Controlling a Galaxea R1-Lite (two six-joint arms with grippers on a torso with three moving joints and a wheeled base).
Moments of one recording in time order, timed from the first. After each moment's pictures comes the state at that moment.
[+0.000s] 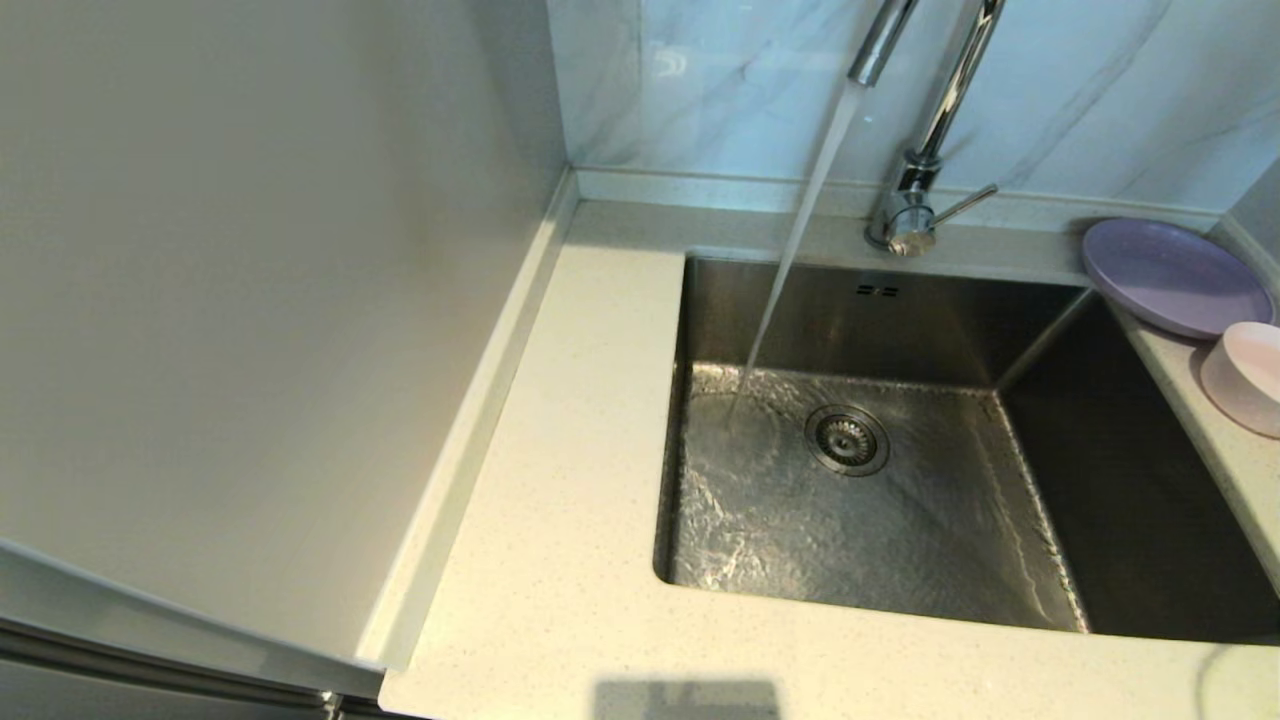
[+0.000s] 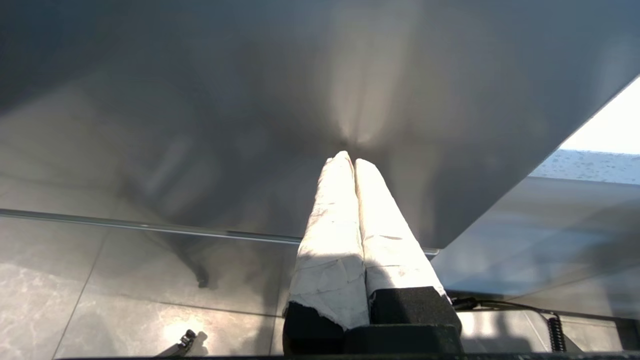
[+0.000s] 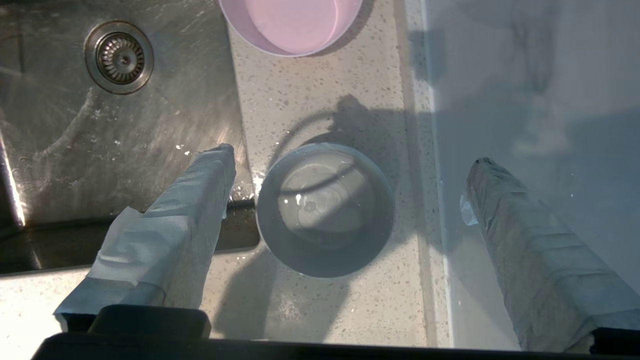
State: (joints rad) left arm 0.00 0.00 0.00 0.00 0.00 0.00; right arm -1.23 1.69 -1.98 1.24 0.80 -0.61
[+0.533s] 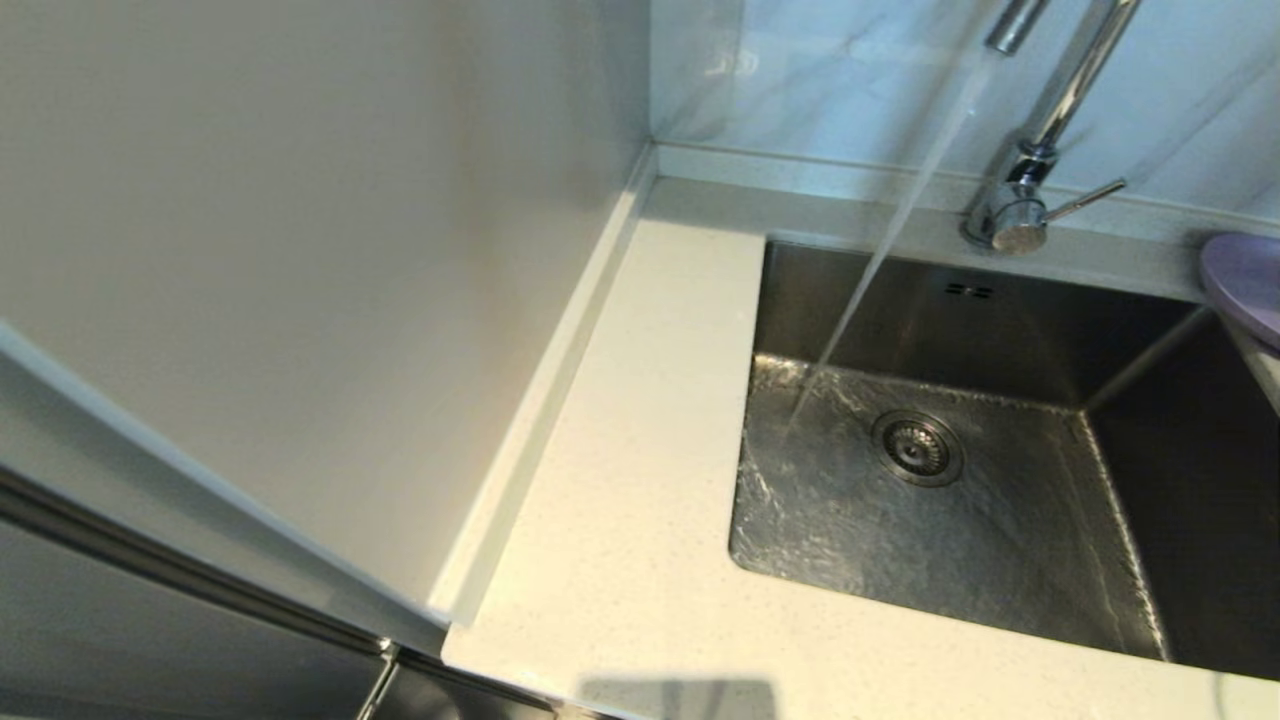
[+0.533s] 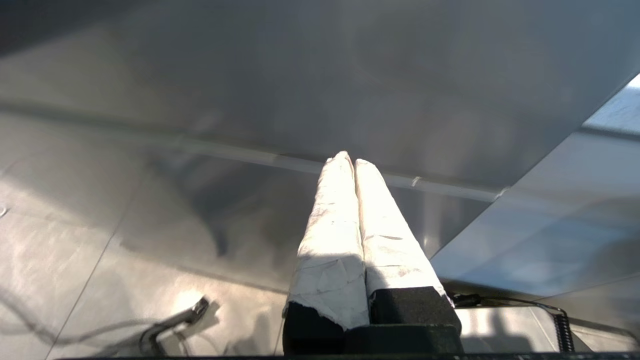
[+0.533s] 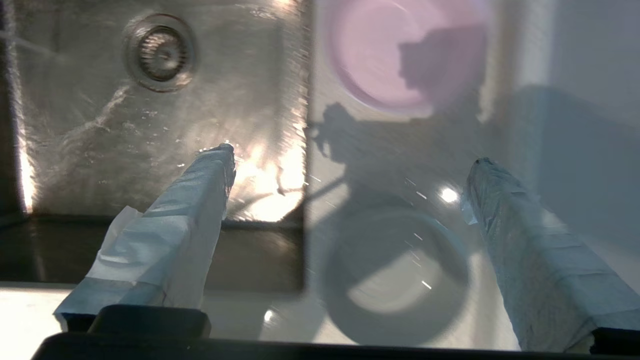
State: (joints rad) left arm 0.00 0.00 0.00 0.00 0.00 0.00; right arm -1.23 1.69 -1.98 1.24 0.81 -0.65
